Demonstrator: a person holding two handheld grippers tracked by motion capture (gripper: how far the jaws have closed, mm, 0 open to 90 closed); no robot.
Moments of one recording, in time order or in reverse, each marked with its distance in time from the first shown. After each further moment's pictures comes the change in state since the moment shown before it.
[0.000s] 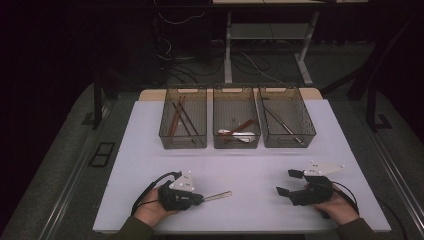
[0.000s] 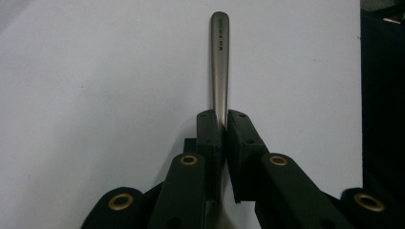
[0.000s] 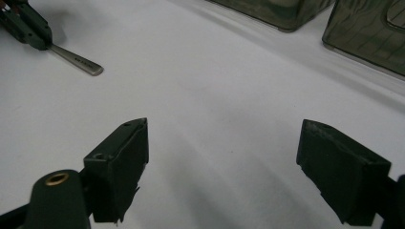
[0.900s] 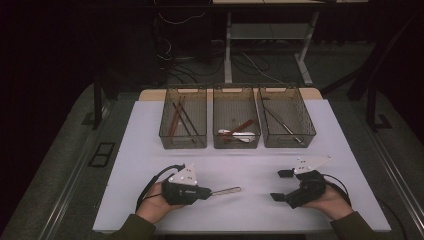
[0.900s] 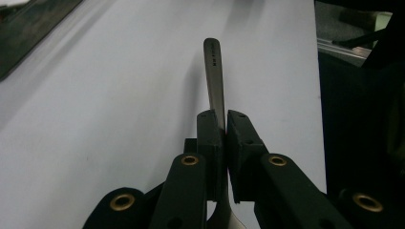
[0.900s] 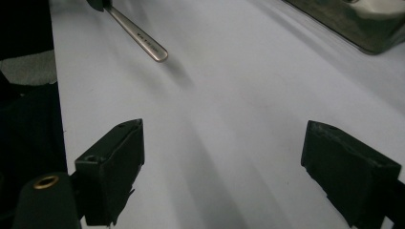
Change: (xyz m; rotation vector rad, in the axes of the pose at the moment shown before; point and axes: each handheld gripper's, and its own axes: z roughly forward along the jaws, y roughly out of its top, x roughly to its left) left arm -0.001 0.032 -0.010 -0.123 -0.050 0.036; right arm 0.013 0.034 0.006 0.115 0.193 -0.128
